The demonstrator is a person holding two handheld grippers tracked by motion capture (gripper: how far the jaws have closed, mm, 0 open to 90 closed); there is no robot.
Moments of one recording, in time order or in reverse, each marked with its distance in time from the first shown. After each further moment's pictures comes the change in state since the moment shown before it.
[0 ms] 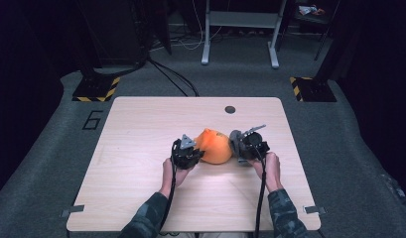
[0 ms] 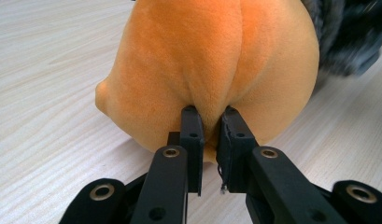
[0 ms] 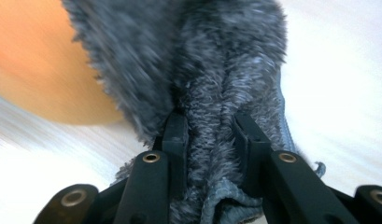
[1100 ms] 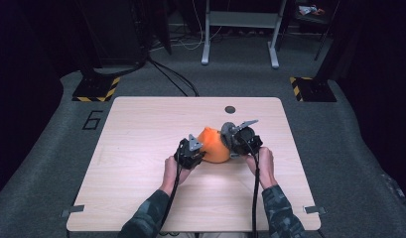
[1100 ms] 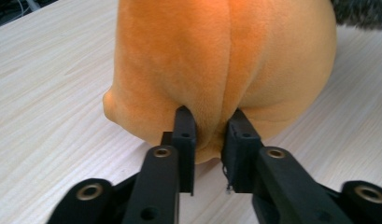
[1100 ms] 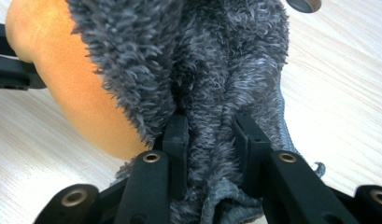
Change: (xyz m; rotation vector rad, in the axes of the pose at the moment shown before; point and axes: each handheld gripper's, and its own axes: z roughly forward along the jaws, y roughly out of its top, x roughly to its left) left arm -0.009 0.006 0.008 0.055 0.081 0.121; right arm 0.025 0.025 -0.016 -0.077 -0.007 -0.071
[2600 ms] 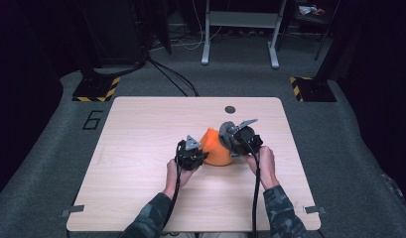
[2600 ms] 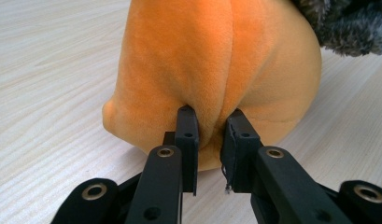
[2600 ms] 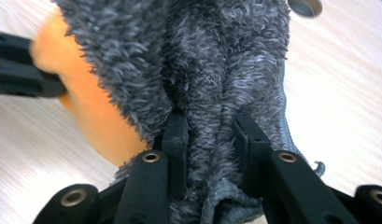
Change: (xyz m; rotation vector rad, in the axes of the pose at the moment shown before) left arm -0.003 -0.004 -0.001 -0.044 -0.078 -0.112; right arm 0.004 0.003 -0.009 0.013 0.002 -0.029
